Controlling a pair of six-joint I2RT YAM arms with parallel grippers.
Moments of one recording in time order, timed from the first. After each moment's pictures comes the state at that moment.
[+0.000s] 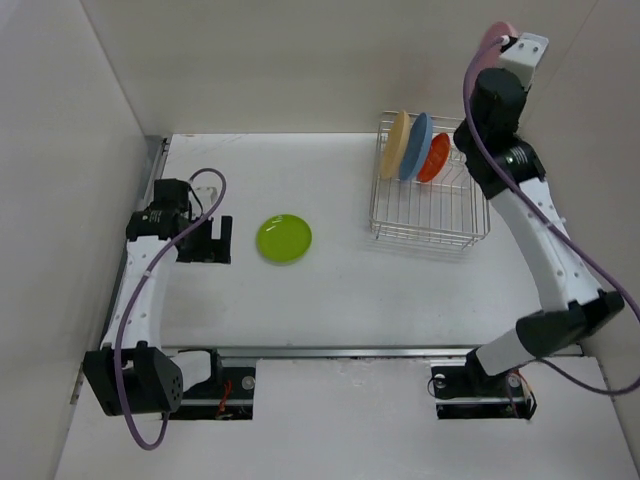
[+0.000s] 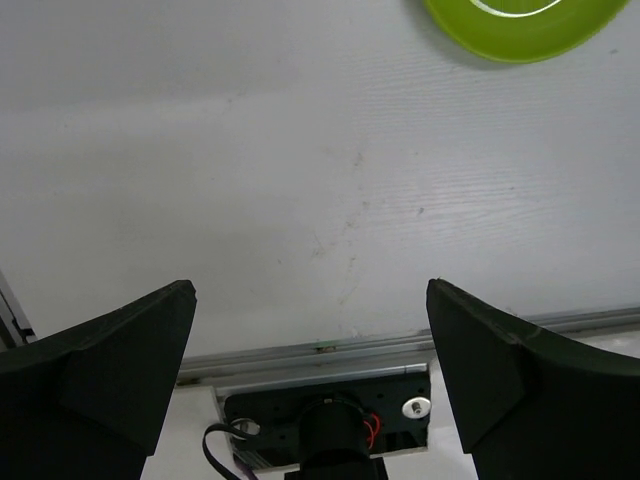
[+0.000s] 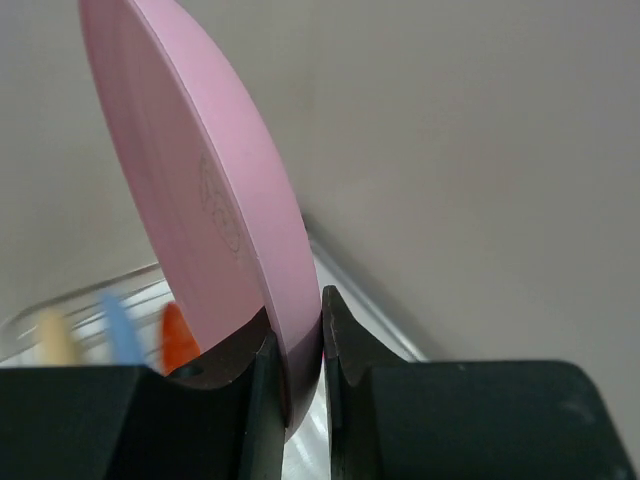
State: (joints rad) left arm 0.04 1.18 1.11 -1.06 0.09 0.09; right arm 0.32 1.56 1.86 -0.31 1.06 -0.08
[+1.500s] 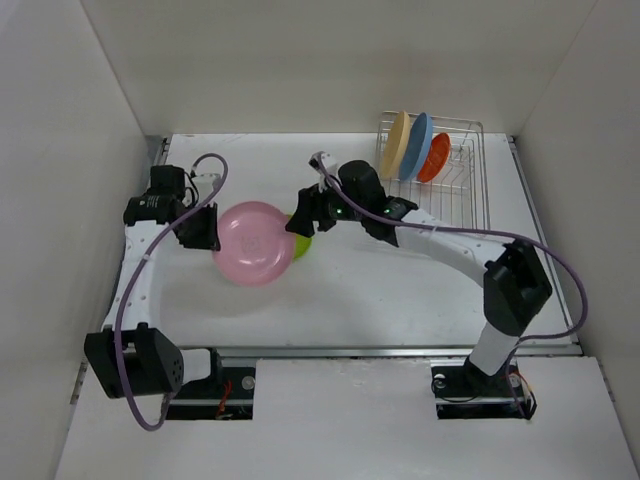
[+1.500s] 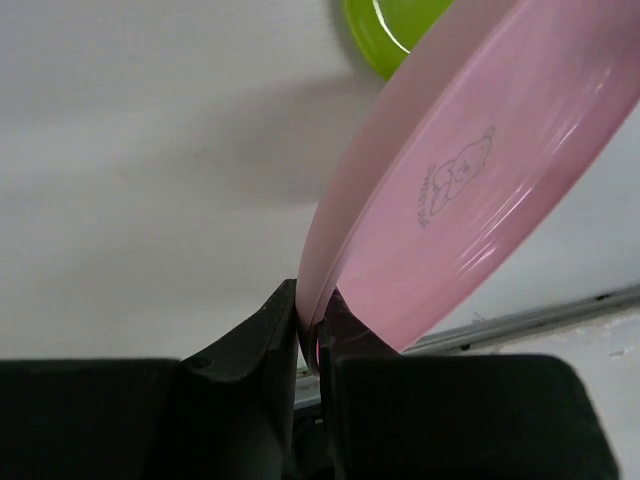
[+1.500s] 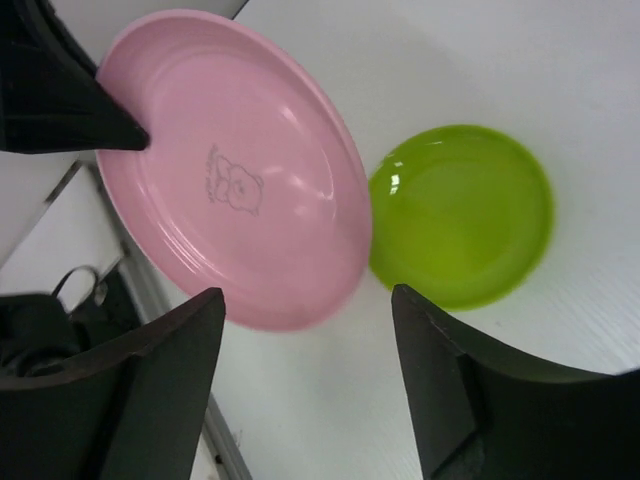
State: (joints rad) left arm 0.05 1.26 1.23 -1.08 0.28 0.15; right arm 0.76 1.75 1.38 -0.02 -0.42 0.36
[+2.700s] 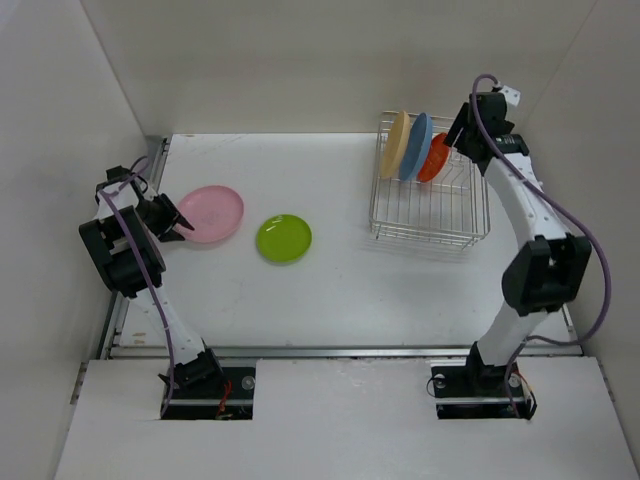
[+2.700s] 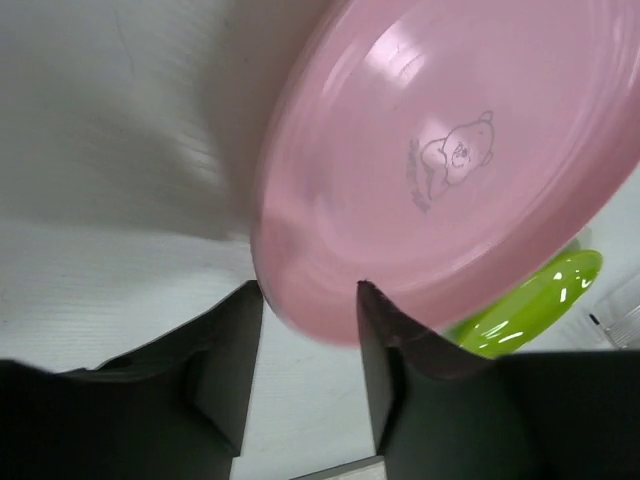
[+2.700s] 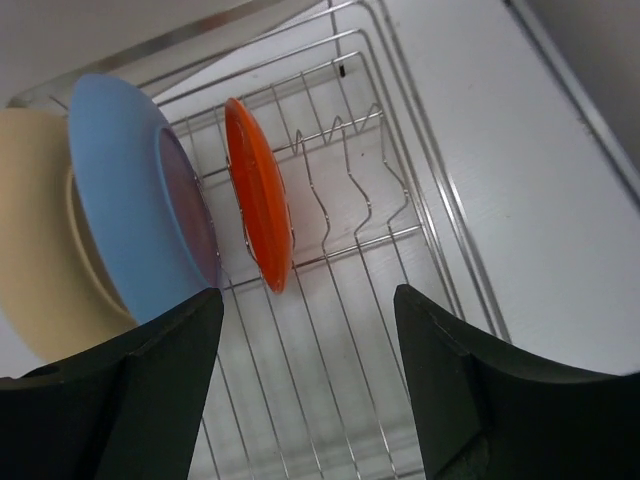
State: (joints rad) left arm 0.47 2.06 1.56 -0.87 0.42 -0.26; right arm 0.09 1.72 1.71 -0.55 0.41 0.43
